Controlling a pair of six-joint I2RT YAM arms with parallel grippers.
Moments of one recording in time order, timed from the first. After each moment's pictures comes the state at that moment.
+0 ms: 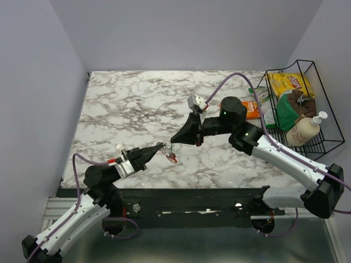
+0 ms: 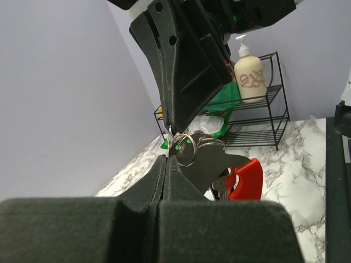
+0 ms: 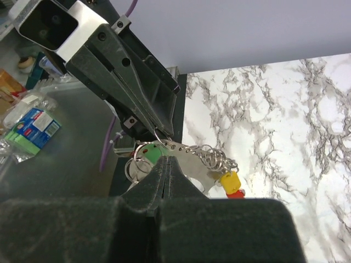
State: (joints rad) left arm -0.69 0.30 0.23 0.59 0.46 0.17; right arm 0.81 1.25 1.08 0.09 -0.86 0.12
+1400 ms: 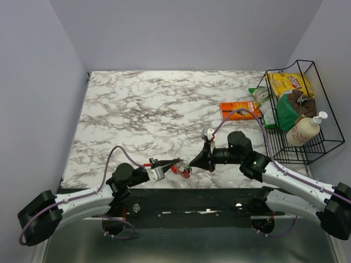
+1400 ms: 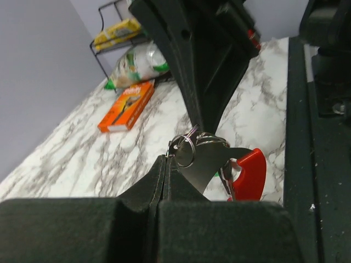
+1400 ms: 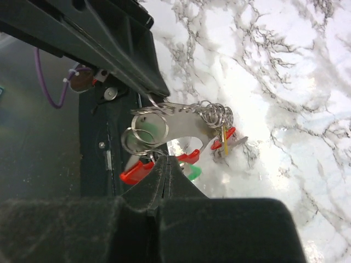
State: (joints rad) left arm -0.96 0.72 0.04 0.87 0.31 0.32; right arm 0.81 0.96 0.54 0.10 -0.62 0.11
